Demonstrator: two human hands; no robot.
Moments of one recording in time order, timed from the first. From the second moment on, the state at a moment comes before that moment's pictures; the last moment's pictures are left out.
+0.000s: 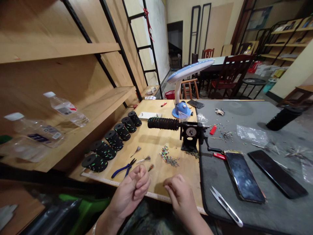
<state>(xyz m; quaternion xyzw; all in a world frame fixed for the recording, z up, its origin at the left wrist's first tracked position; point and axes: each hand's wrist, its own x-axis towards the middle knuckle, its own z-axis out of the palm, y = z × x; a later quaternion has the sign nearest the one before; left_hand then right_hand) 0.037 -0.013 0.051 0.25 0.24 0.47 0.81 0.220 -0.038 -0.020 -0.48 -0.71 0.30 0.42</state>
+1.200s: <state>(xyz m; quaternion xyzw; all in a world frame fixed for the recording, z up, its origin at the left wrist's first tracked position) 0.020 -0.056 0.039 0.79 0.41 0.35 0.29 0.196 -0.076 0.012 -0.43 -0.60 0.55 0.38</state>
